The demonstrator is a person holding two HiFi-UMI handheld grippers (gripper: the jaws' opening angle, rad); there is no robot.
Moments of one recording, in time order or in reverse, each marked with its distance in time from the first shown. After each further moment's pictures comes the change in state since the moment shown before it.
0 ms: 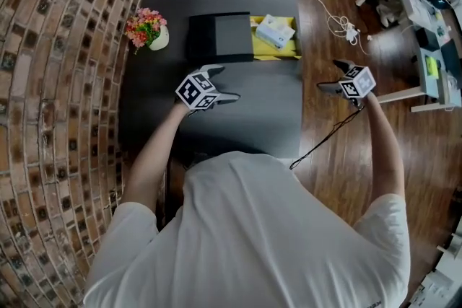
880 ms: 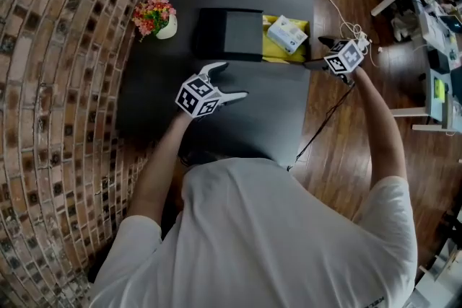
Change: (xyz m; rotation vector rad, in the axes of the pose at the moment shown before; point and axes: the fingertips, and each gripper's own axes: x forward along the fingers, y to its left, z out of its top) left arm -0.022 0.000 0.033 -0.151 -0.249 0.129; right arm 0.076 -0.026 0.116 -0.147 0.009 0.106
